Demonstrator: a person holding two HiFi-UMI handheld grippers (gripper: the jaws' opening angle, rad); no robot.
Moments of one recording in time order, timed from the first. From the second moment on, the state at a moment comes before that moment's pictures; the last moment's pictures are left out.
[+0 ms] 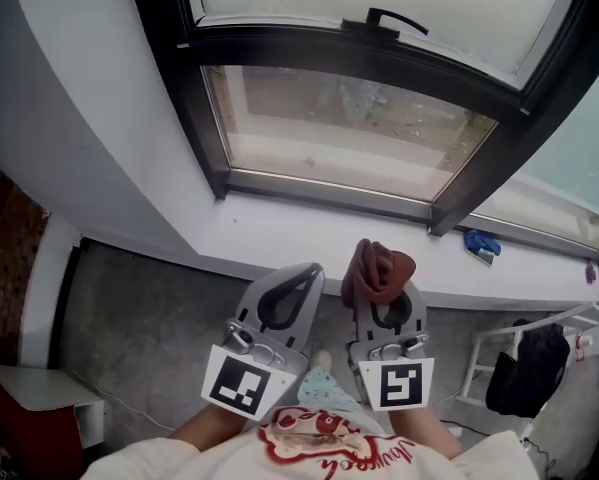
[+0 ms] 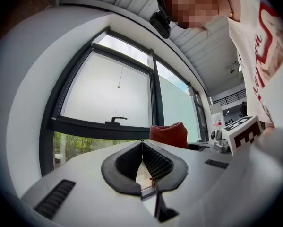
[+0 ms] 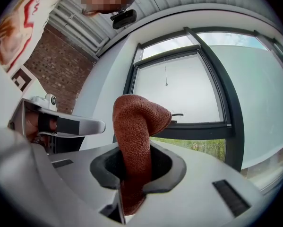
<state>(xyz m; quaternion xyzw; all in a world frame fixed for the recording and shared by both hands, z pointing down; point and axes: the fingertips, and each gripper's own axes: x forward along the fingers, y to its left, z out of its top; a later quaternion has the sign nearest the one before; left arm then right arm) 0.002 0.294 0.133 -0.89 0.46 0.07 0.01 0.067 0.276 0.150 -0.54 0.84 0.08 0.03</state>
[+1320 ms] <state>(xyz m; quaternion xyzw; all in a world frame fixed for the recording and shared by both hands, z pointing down) -0.022 0.521 0.112 -0.90 0.43 0.08 0.04 0.043 0.523 0.123 -0.59 0.80 0.09 0.05</state>
